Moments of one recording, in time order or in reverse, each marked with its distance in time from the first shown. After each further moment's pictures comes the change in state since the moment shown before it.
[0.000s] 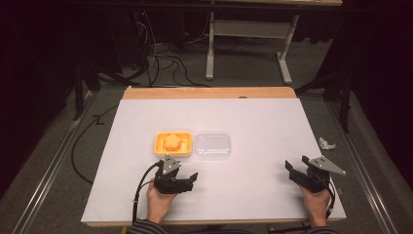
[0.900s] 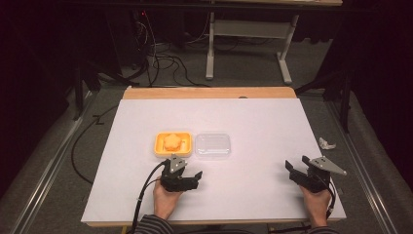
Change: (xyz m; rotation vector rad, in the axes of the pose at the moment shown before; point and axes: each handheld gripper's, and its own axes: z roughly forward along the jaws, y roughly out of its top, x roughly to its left) left arm -0.003 -0.003 0.025 0.005 0.010 0.004; right arm -0.001 0.000 0.000 -0.008 0.003 0.003
